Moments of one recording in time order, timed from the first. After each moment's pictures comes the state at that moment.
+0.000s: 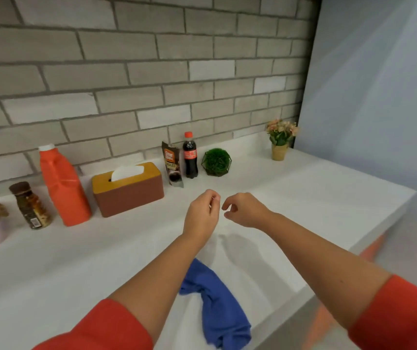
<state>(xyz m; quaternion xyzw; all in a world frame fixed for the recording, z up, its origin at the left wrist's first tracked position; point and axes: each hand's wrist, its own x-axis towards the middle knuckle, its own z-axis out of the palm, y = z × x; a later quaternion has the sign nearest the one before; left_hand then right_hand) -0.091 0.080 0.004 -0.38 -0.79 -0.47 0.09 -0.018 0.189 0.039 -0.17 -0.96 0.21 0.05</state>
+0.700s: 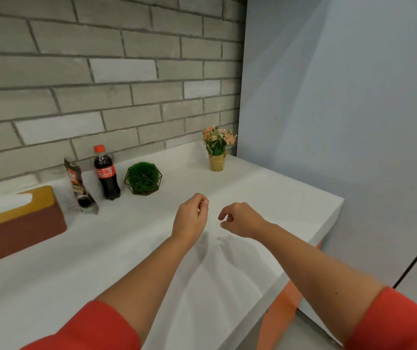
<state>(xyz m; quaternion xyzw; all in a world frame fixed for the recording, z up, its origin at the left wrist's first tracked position) -0.054 0.295 -0.007 -0.41 -0.78 -0.47 0.01 0.054 0.393 0.018 -0.26 -0.94 0.21 0.05</state>
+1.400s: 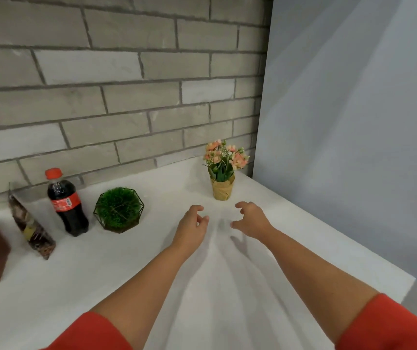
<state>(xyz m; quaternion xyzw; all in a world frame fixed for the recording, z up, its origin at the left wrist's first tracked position) -0.168 0.475 -0.032 -0.29 -0.83 -0.47 -0.12 -0.079 0.614 -0.009 -0.31 -0.90 0.29 0.08</state>
